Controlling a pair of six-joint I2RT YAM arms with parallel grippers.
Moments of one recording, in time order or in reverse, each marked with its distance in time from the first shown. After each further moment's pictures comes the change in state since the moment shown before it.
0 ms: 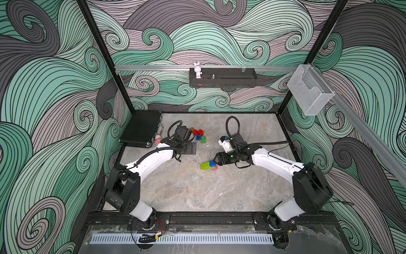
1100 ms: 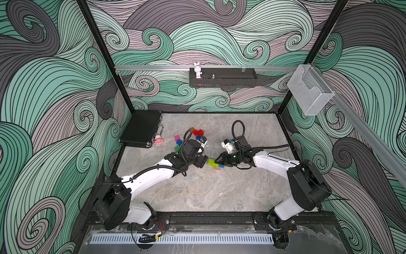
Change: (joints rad) left arm -0.208 -0.169 -0.196 0.343 -0.007 0.338; right arm -0.102 -0.002 -0.137 0.221 -0.256 0.207
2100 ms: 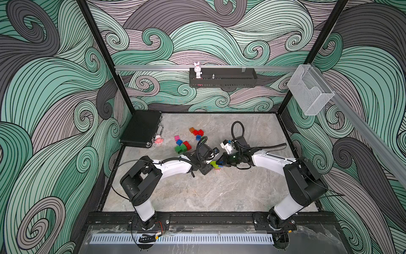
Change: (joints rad) left arm -0.090 0.342 0.080 -0.020 0.048 0.235; right arm -0.011 0.057 0.001 0.023 -0.024 -0.015
